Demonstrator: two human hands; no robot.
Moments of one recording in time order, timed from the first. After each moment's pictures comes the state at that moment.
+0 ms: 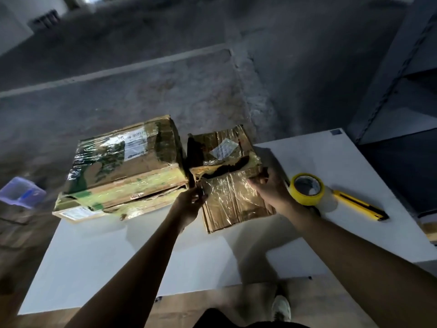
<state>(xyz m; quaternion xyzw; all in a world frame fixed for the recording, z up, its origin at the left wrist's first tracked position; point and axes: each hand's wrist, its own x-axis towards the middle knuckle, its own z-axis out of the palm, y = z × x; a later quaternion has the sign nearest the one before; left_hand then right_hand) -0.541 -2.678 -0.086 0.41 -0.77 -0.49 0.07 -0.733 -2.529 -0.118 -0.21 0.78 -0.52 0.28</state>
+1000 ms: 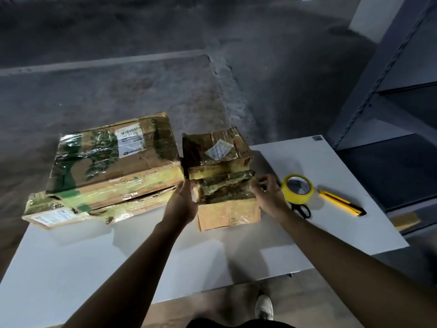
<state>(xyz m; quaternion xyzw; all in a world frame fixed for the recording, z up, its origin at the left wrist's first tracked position) -0.524 -2.712 -0.104 0.28 -0.91 -0.29 0.09 -0.693 -2.529 -0.113 -0.16 0.84 -0.48 0.19</state>
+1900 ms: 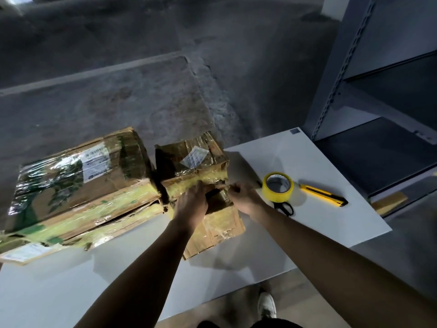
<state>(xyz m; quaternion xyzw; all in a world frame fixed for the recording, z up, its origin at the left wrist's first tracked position) -0.609 -2.661 -0.094 0.24 -0.96 -0.16 0.02 -0.714 -2.531 -0.102 -0.18 0.82 -0.45 0.31</state>
